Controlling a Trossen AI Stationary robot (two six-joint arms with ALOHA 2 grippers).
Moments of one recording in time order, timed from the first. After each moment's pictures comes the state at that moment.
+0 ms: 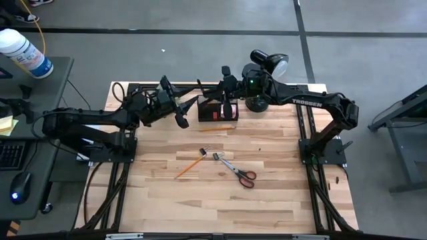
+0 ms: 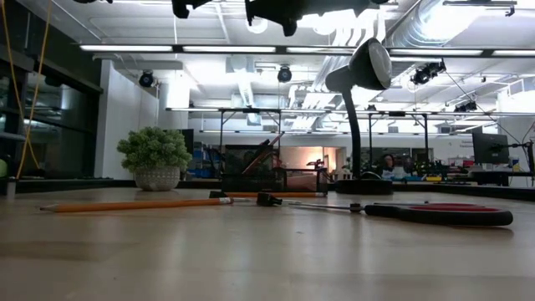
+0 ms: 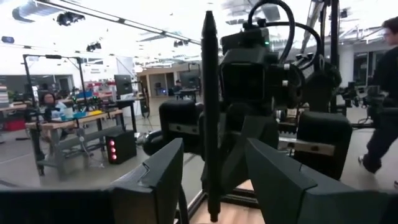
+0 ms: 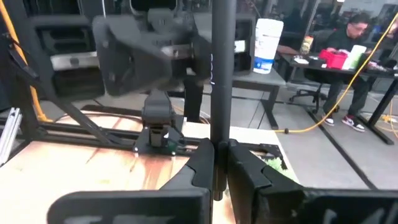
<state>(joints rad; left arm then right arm) 0.25 1.07 0.75 0.56 -0.29 0.16 -0.34 1.60 1.38 0.09 -0.36 -0.15</state>
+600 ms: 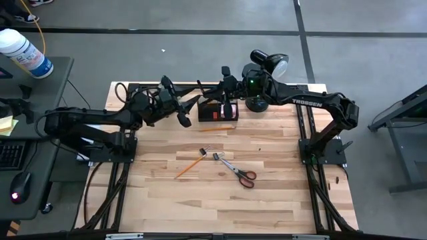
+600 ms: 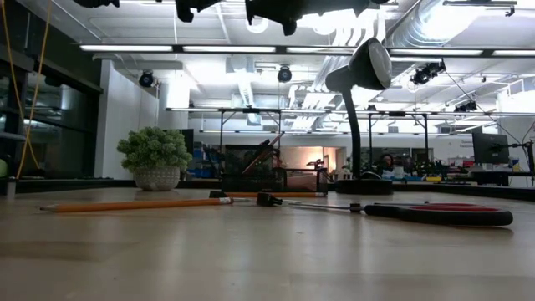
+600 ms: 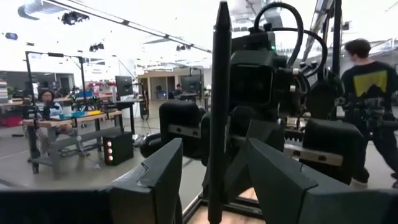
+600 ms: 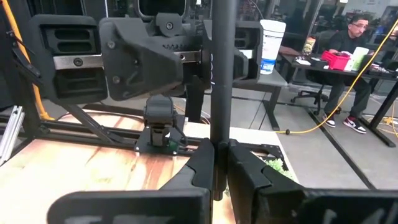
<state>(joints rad) 0.25 1.12 0.75 0.64 -0.29 0.12 -0.34 1.60 1.38 0.09 -0.37 -0.16</state>
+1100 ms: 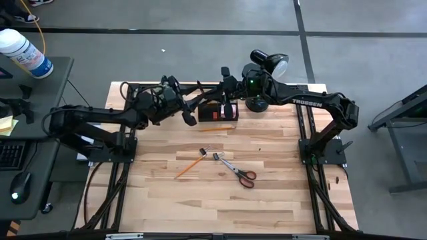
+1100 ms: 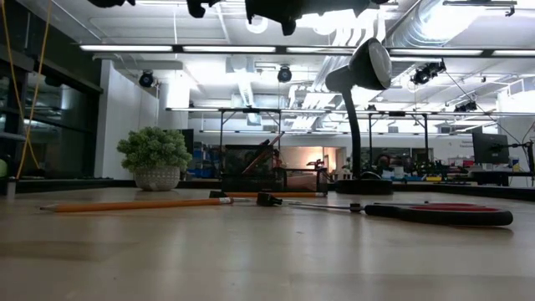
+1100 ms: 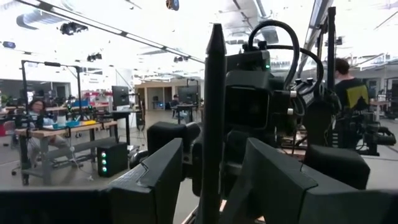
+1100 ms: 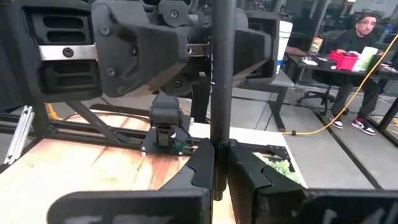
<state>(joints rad) 0.25 1.21 0.81 0.72 -0.28 0.12 -0.34 1.60 1.38 0.09 -0.40 -0.16</state>
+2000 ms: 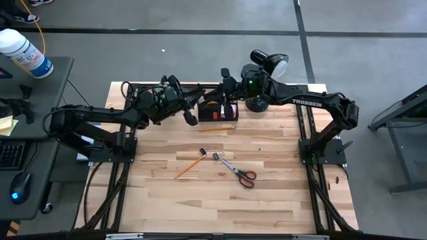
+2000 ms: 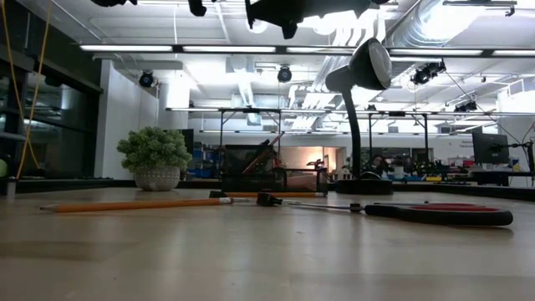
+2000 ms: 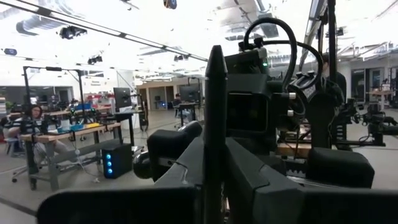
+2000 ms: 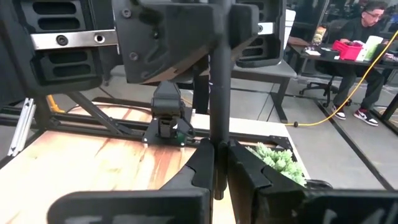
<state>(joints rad) 0.25 1.22 0.82 0.70 -0.28 0.17 -0.34 1.60 1.38 0.05 -0.40 -0.16</state>
